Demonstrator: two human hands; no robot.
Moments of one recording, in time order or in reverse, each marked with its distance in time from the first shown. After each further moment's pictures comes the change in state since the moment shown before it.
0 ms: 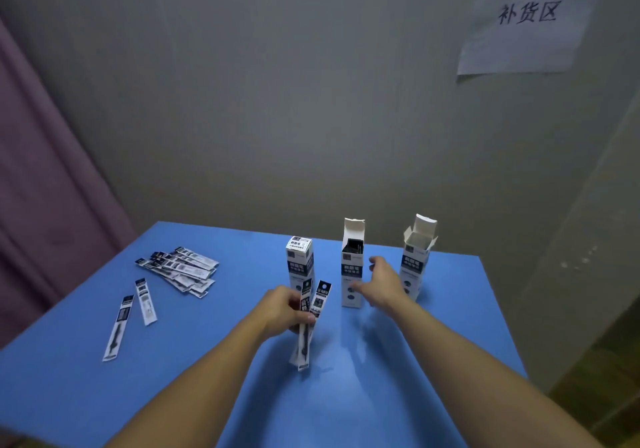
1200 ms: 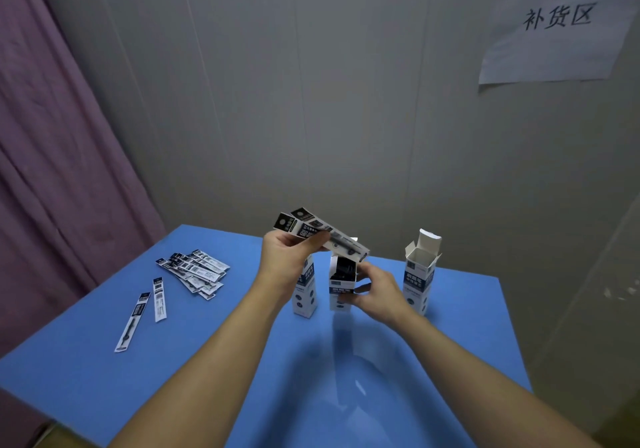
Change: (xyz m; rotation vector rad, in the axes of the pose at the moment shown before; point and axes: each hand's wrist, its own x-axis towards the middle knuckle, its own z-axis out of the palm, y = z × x) left_hand -0.033 0.131 -0.001 -0.705 0.515 0.420; right_hand 0.004 0.005 -0.024 0.200 -0.123 -0.477
